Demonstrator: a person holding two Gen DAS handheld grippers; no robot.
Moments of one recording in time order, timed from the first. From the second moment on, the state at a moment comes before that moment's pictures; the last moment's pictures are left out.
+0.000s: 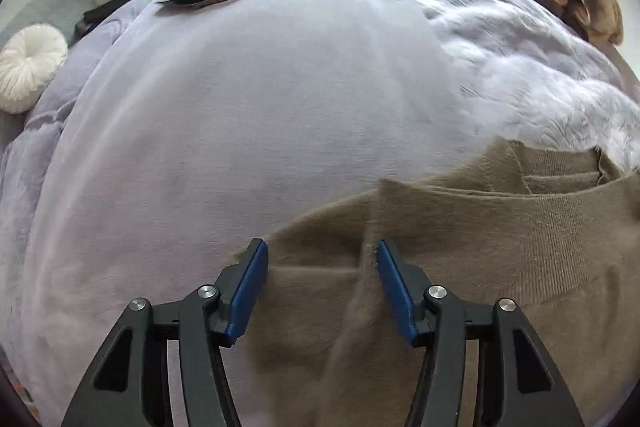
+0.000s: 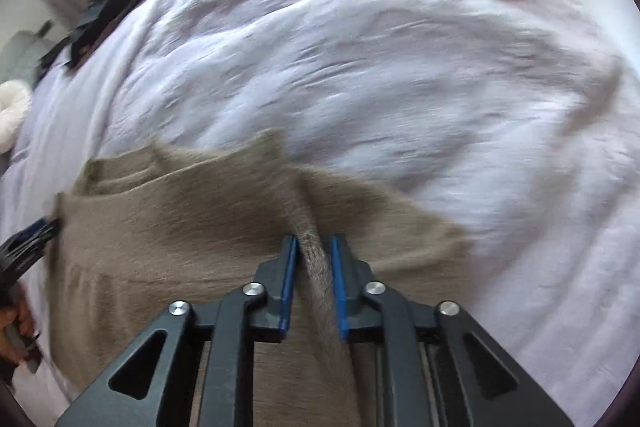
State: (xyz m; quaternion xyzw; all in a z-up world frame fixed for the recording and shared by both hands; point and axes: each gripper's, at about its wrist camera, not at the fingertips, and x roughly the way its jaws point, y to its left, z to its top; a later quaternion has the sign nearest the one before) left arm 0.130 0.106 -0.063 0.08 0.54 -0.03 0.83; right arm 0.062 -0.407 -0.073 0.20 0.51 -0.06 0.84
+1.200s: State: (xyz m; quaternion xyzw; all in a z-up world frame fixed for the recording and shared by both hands) left arm -0.043 0.168 -0.103 -0.29 0.65 -0.07 0.70; right arm -0.162 -0.390 -0.154 0.61 0.40 0.02 0.68
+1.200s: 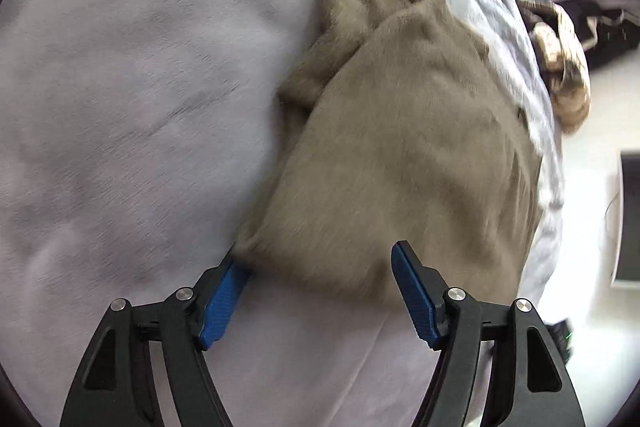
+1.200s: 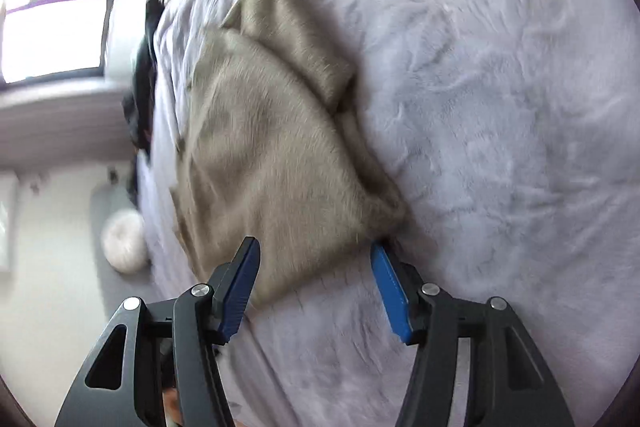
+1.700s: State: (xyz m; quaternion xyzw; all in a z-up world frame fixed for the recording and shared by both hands) left arm -0.043 0.156 -0.076 -0.21 0.60 -0.08 0.77; right arm -0.135 -0.393 -0.111 0.51 0.44 0.02 0.74
